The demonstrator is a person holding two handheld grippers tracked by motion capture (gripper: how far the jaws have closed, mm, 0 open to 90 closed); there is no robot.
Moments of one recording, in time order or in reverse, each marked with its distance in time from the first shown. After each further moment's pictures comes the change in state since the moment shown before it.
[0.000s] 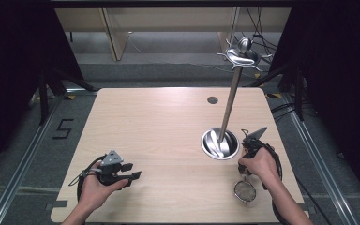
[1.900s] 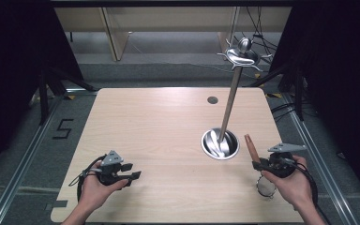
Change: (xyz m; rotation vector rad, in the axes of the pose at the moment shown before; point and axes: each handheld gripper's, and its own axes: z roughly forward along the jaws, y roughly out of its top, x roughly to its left) left arm 0.001 -0.001 0.000 0.001 0.007 -0.003; right arm -0.049 -0.075 -0.045 -0.582 0.119 -0.393
